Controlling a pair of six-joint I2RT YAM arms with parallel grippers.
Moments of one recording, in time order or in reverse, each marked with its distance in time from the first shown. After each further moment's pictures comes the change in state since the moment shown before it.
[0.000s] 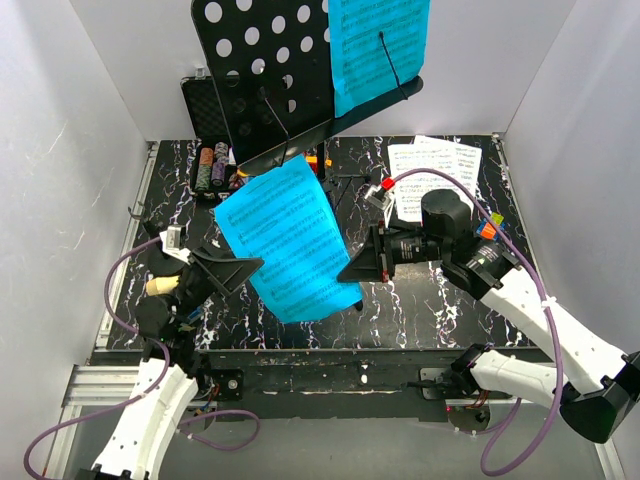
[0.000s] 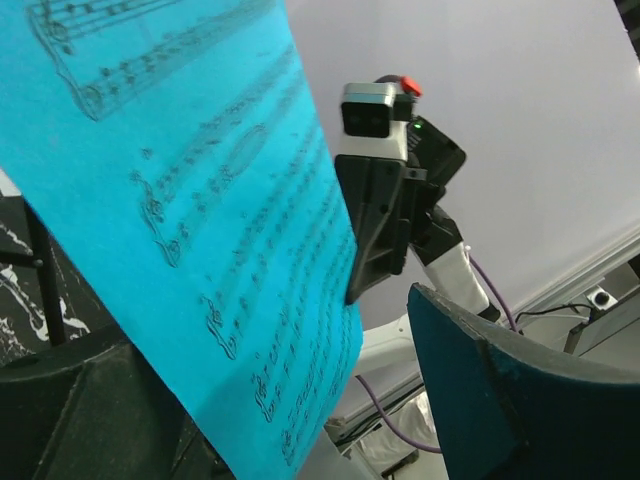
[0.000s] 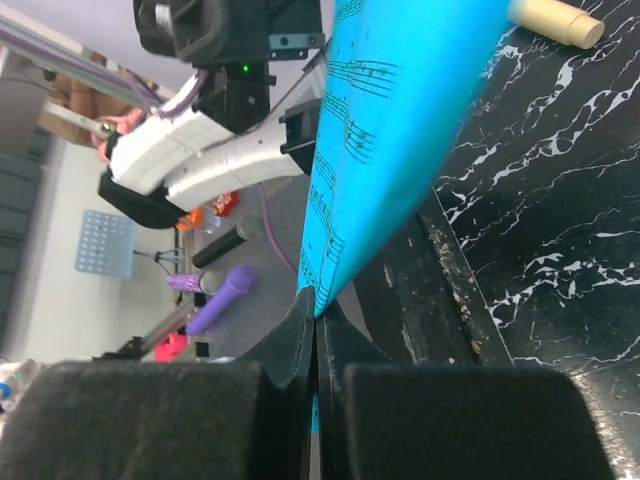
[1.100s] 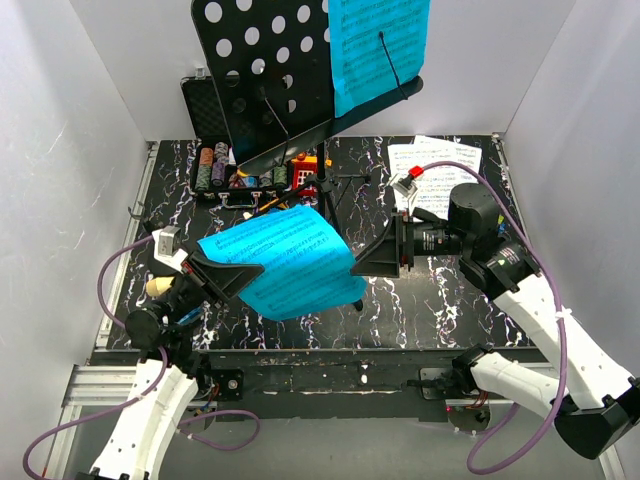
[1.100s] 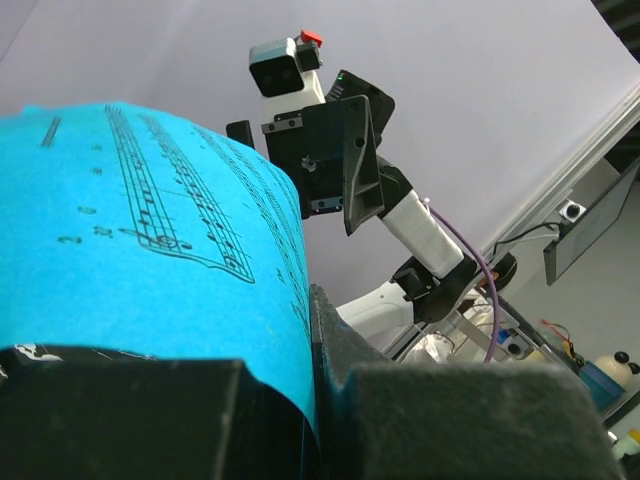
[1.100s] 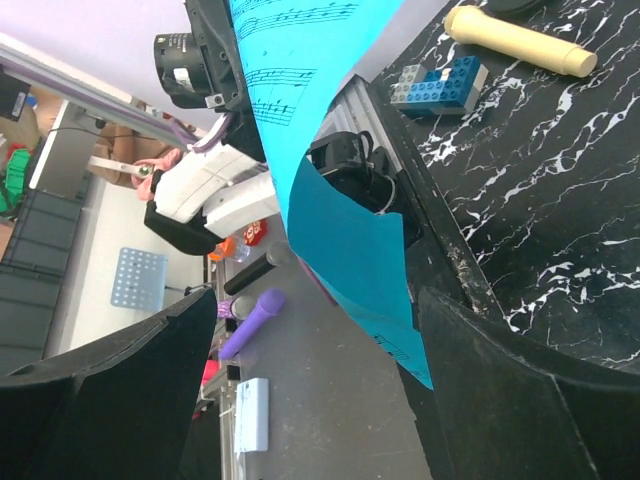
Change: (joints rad) left arm -0.004 0.024 0.036 0.166 0.107 -0.007; right arm -0.138 -0.065 0.019 -0.017 -0.085 0.054
